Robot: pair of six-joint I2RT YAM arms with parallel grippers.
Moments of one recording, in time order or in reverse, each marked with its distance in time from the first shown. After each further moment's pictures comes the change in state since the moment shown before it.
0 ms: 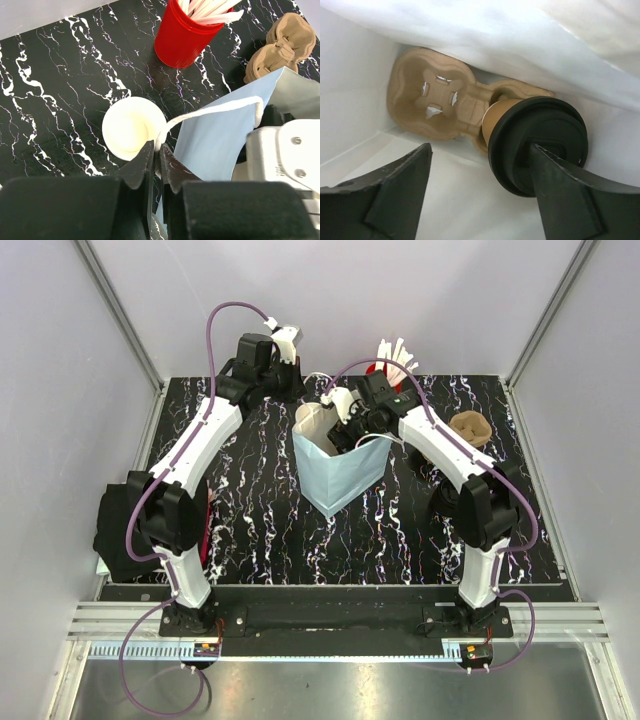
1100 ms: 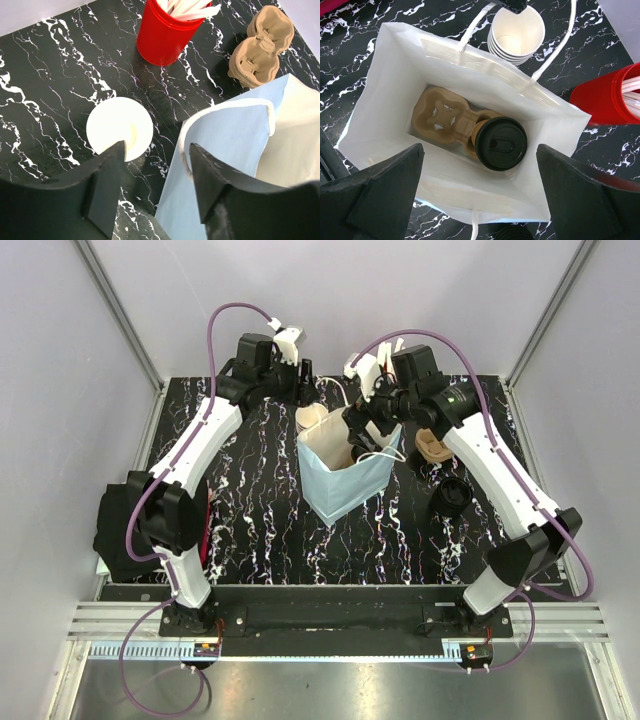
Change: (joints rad) left arm 0.000 0.000 0.000 0.000 0.082 0.011; right arm 0.000 -0.298 0.087 -0.080 -0.023 0.001
